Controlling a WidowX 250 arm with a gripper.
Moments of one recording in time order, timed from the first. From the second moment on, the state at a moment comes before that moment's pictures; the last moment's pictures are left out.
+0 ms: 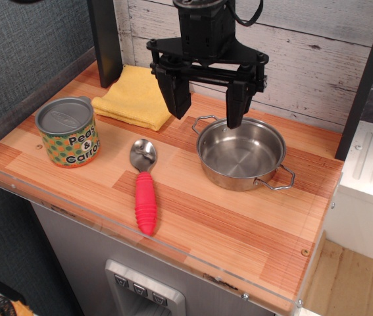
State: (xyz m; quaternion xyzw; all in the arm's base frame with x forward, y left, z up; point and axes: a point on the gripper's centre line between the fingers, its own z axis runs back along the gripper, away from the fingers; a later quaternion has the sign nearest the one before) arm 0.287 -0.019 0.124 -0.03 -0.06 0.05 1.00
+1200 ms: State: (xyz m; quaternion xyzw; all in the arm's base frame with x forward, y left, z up) arm 0.259 0.039 0.043 0.07 -0.05 0.19 0.98
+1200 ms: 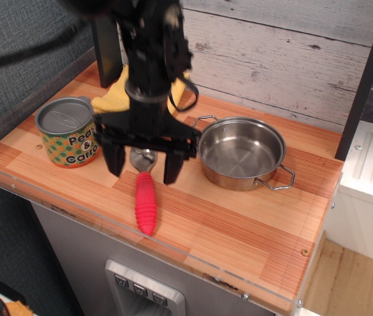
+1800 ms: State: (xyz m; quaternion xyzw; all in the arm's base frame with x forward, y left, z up) arm 0.262 0.047 0.008 0.05 -0.06 0.24 0.97
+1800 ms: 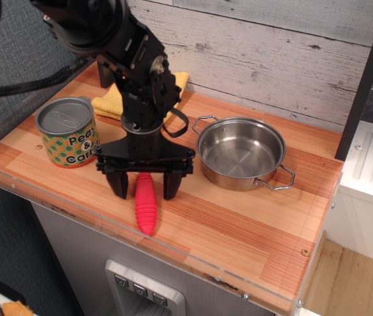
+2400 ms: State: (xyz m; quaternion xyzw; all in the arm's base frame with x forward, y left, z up) arm 0.258 0.045 0.008 0.03 -0.05 0.27 0.96
